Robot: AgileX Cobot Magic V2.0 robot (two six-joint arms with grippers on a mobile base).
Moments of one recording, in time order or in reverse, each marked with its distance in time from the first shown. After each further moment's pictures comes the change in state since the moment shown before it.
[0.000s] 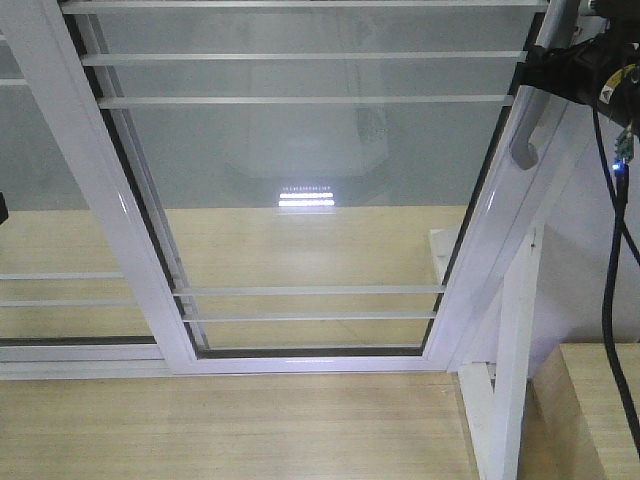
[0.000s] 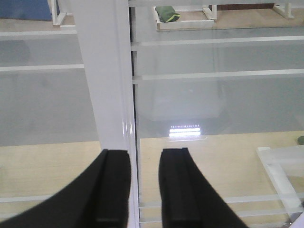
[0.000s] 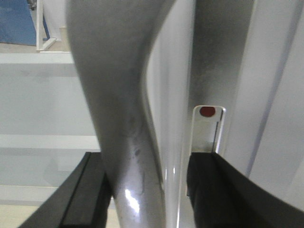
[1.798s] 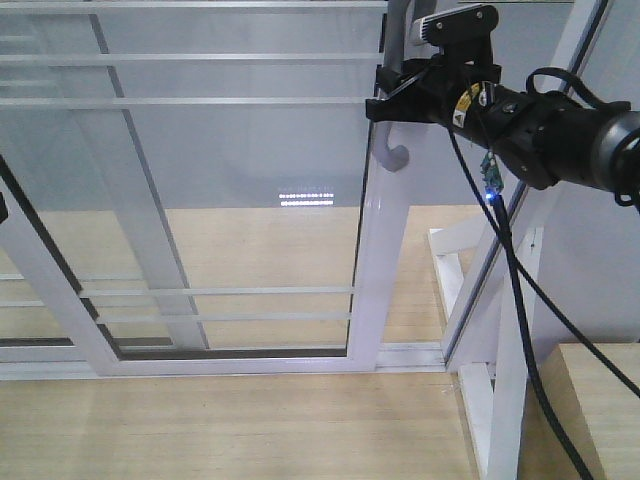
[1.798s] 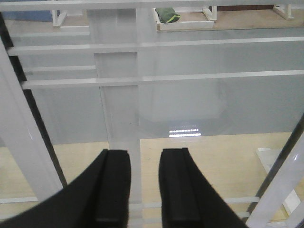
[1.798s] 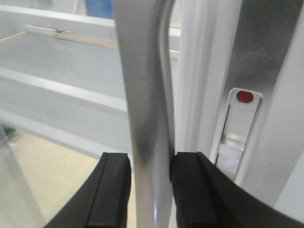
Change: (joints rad) left arm 0.000 0.000 0.000 0.000 -0.003 0.000; right arm 0.365 0.040 -0.011 -0.014 -0.056 -0.027
